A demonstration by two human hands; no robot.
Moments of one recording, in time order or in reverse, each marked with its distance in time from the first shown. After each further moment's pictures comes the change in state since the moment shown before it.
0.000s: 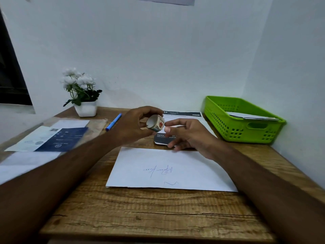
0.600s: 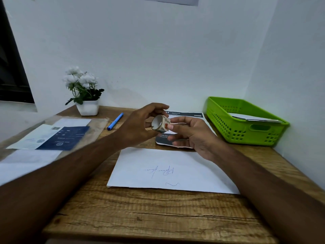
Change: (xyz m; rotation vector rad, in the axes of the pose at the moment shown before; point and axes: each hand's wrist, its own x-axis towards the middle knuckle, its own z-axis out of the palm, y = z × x) left_hand -0.001 0.008 0.010 0.003 0.020 0.044; right_hand 0.001 -0.003 0.005 0.194 0.080 -0.008
